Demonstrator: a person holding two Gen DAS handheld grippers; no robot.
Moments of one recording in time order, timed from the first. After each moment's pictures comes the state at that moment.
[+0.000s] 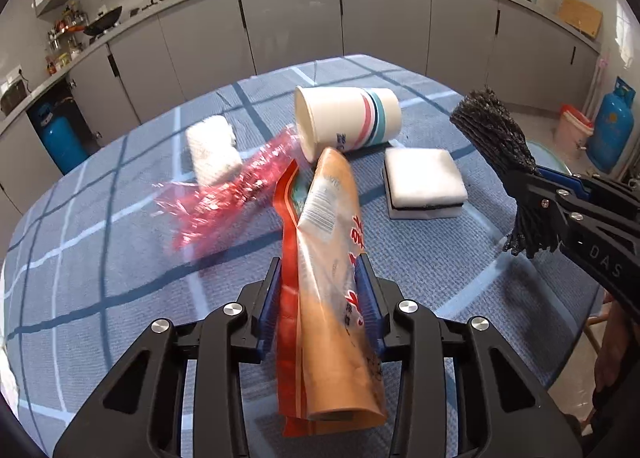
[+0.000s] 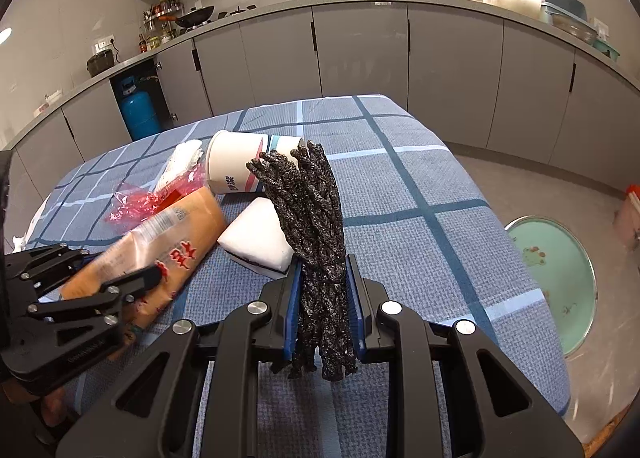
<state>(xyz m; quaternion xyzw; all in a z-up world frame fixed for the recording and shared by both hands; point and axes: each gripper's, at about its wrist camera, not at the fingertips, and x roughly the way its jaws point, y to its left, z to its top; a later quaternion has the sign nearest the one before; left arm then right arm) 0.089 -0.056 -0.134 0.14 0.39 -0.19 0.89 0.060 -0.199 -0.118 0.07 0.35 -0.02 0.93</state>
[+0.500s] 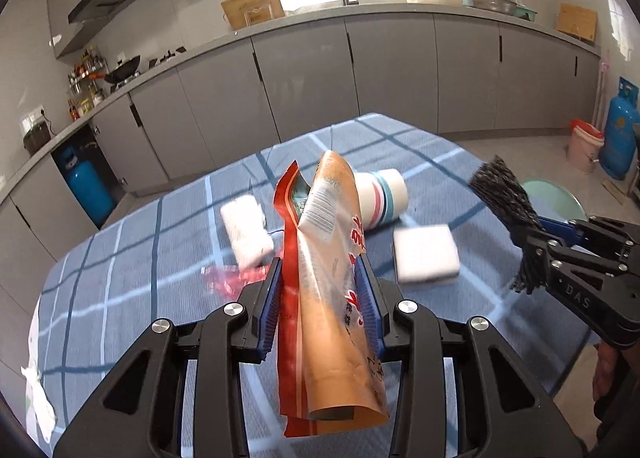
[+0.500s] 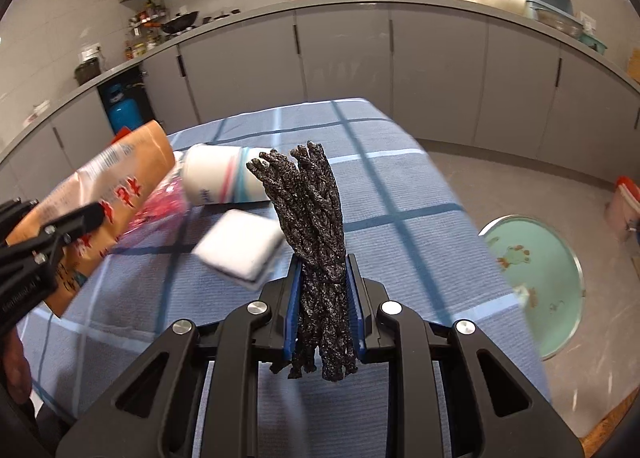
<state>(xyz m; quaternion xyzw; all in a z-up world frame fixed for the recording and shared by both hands) 0.089 -0.070 -0.082 0.16 0.31 -0.16 0.92 0.060 -0.225 -0.109 0.08 0.35 -0.06 0.93</state>
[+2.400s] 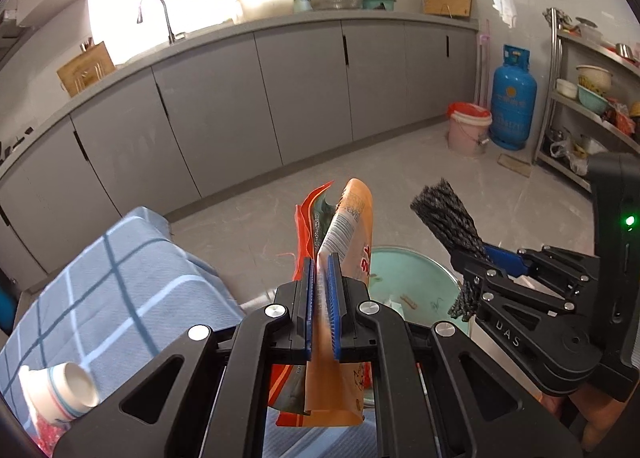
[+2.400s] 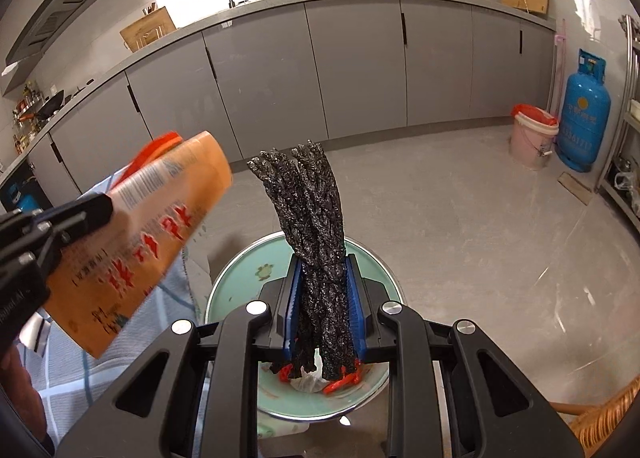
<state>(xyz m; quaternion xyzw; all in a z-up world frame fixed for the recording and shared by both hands) 0.088 -0.386 -0.109 0.21 0.28 -0.39 0.85 0.013 -0.488 -0.142 0.18 0.32 -0.24 0.90</state>
